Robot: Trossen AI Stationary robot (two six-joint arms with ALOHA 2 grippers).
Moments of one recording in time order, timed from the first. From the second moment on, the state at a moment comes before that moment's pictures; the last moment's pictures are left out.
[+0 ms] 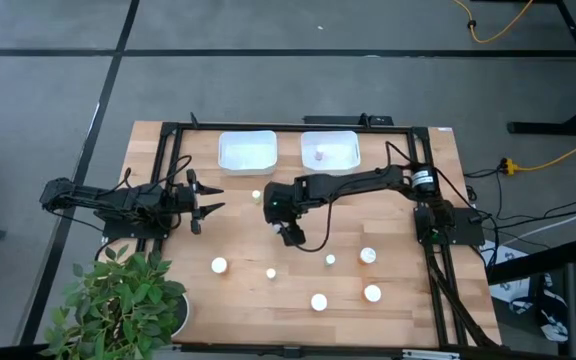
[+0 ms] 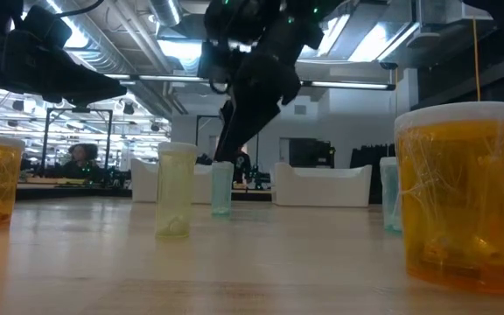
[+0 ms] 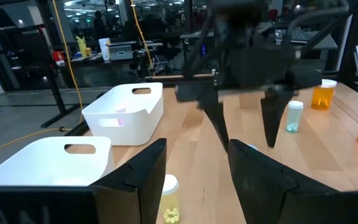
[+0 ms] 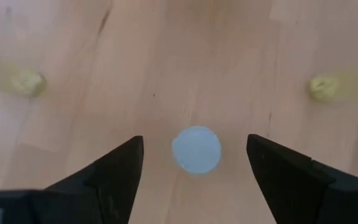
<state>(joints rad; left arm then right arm) -0.10 0.12 0.01 0.05 -0.33 0.06 0.00 2.12 1.66 -0.64 -0.13 -0.22</state>
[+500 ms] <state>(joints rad) -0.10 0.12 0.01 0.05 -0.33 0.06 0.00 2.16 1.66 -0.61 -0.07 -0.21</state>
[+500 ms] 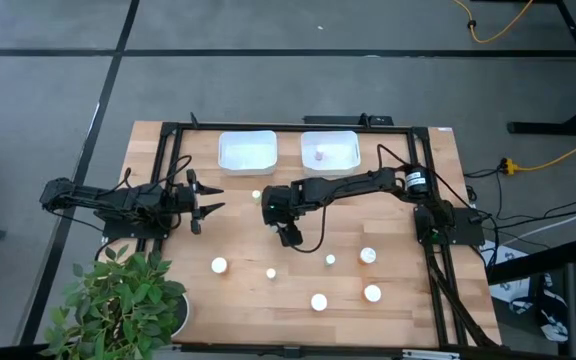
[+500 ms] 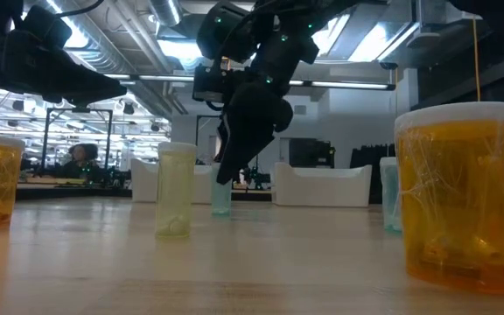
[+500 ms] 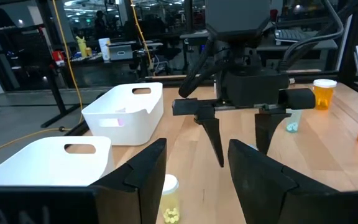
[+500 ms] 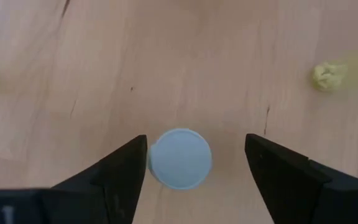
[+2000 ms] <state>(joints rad) -0.10 0.12 0.01 0.05 -0.33 0.06 -0.34 2.16 2.20 -1.54 0.28 0.08</state>
